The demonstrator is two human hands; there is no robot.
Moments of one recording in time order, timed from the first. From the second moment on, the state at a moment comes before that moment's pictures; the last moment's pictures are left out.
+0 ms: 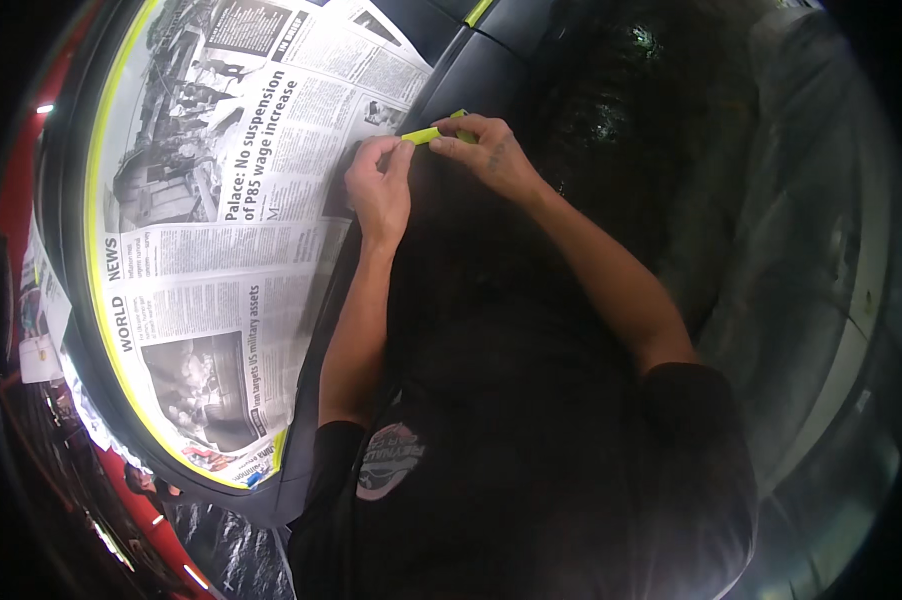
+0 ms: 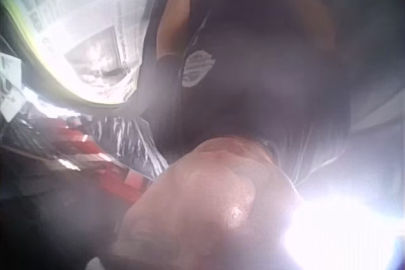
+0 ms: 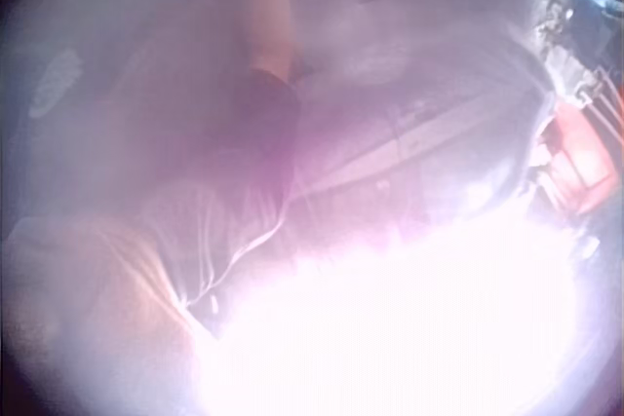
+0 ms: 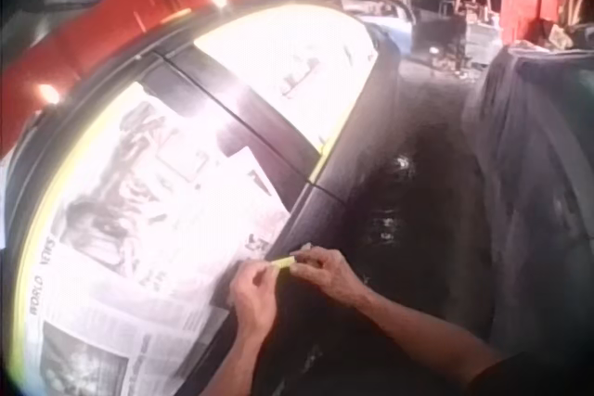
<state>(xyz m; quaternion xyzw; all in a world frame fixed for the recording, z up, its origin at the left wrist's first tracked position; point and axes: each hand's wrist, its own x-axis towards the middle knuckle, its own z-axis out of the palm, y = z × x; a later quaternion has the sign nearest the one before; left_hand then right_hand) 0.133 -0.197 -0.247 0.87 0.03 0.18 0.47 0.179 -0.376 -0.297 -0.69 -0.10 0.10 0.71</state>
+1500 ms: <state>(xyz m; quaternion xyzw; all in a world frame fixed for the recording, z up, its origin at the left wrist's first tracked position) -0.024 -0.150 -0.283 0.92 0.16 0.35 0.04 0.163 -0.328 -0.254 -0.74 -0.28 0.22 0.57</state>
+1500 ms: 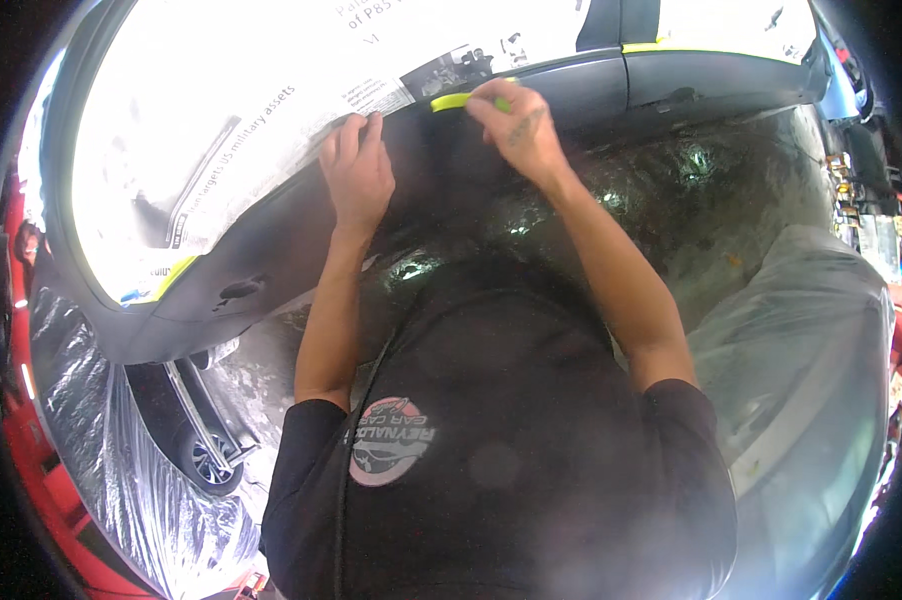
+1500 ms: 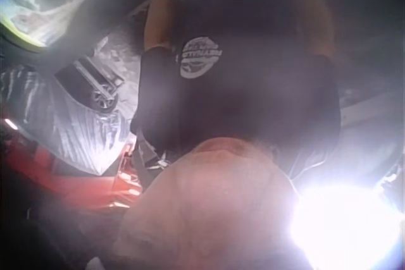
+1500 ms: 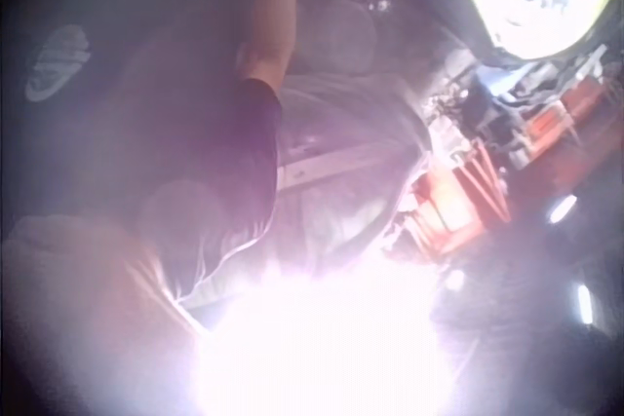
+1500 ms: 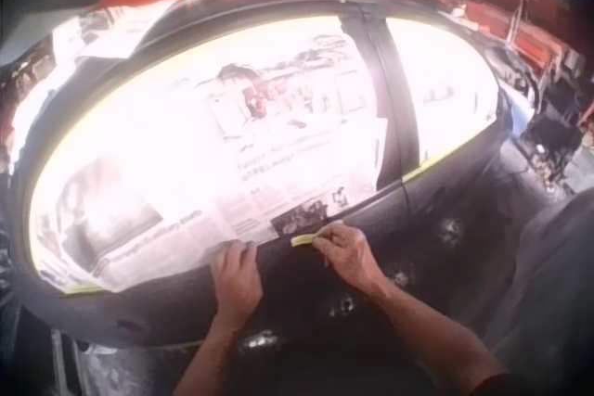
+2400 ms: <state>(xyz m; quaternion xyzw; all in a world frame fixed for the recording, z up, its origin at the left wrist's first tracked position) 0.024 -0.159 -0.305 0.79 0.31 0.52 0.12 0.154 -0.248 -0.290 -0.80 -0.50 -0.06 0.33</state>
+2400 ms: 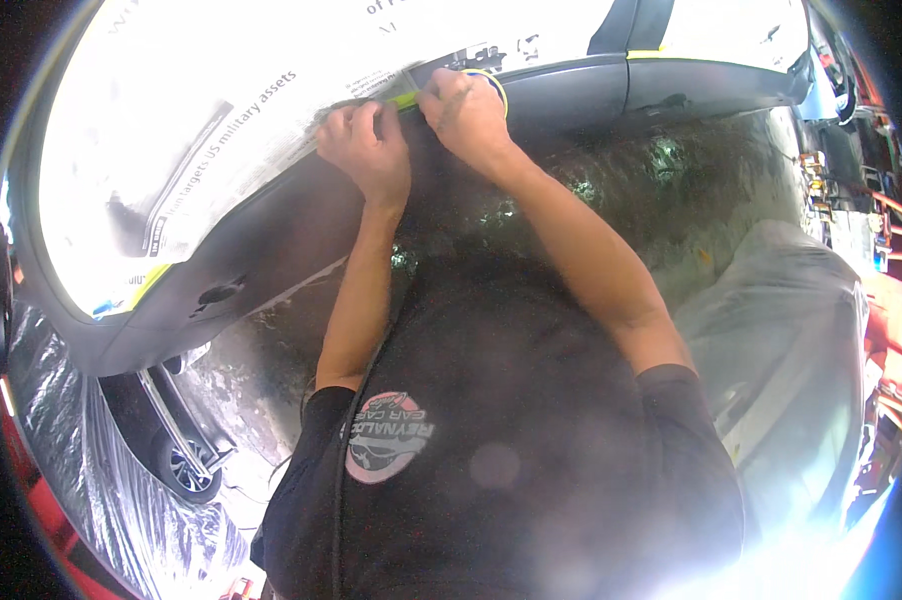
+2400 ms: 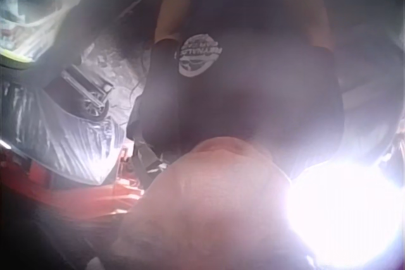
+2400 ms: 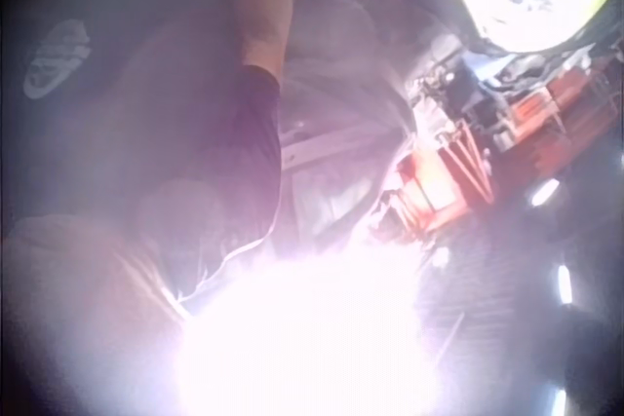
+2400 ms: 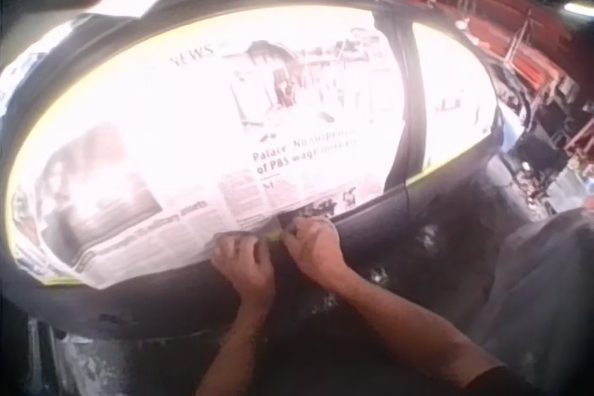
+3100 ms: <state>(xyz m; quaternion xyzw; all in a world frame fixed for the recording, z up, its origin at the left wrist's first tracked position) 0.005 -0.147 -0.313 0.86 0.24 0.45 -0.01 0.149 -0.273 -0.285 -0.71 -0.63 -0.22 0.24</state>
